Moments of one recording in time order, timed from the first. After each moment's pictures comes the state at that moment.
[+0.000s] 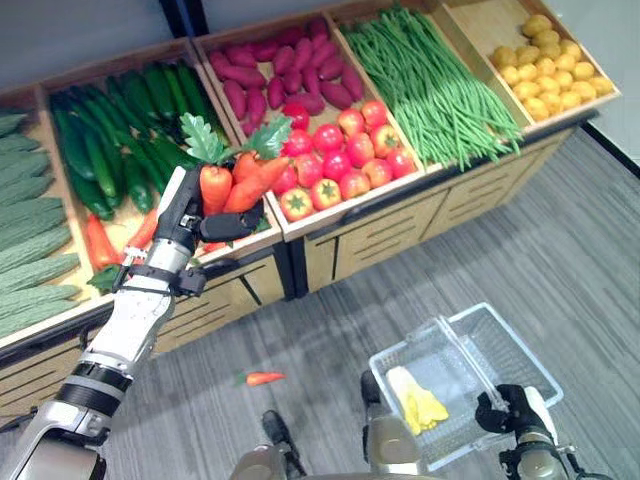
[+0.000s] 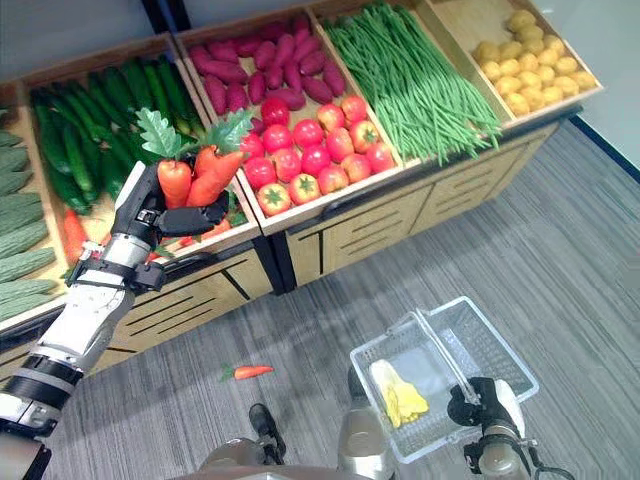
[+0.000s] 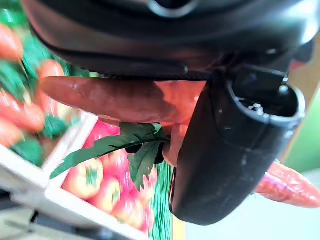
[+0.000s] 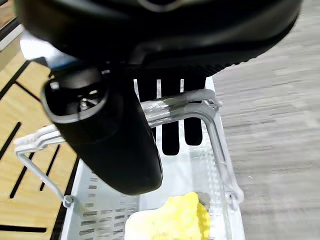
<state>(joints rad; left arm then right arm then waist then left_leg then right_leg) -0.36 0.79 -0.27 0.21 -0.43 -0.33 0.08 0.08 -0.44 0.06 0.92 -0.11 -0.20 -0.27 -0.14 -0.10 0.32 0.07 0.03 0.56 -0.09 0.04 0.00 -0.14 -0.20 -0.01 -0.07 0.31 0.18</state>
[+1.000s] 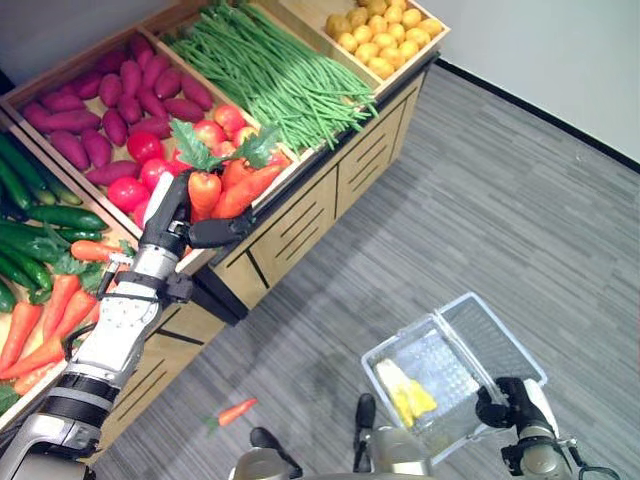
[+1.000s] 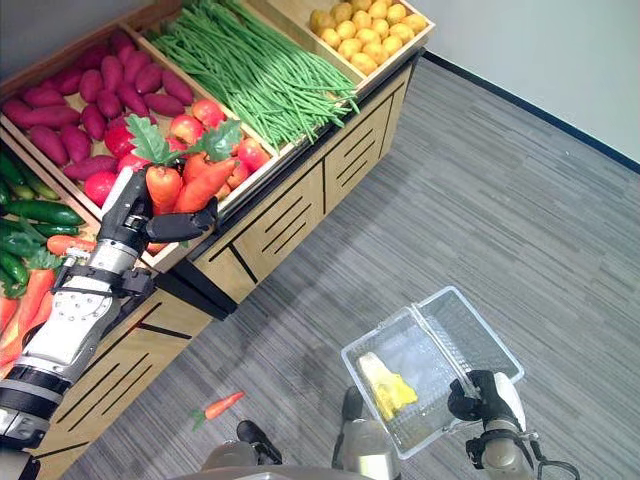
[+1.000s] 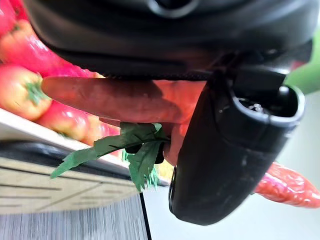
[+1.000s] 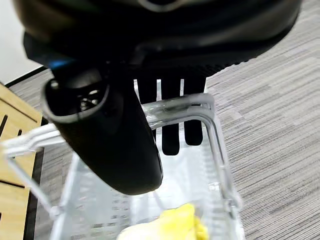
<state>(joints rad) -0.26 0.78 -0.22 0.17 -0.39 -0.31 0.07 0.14 -0.48 0.04 0.88 -0.12 -0.20 -0.27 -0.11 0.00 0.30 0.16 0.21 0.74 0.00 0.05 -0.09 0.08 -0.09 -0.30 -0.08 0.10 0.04</state>
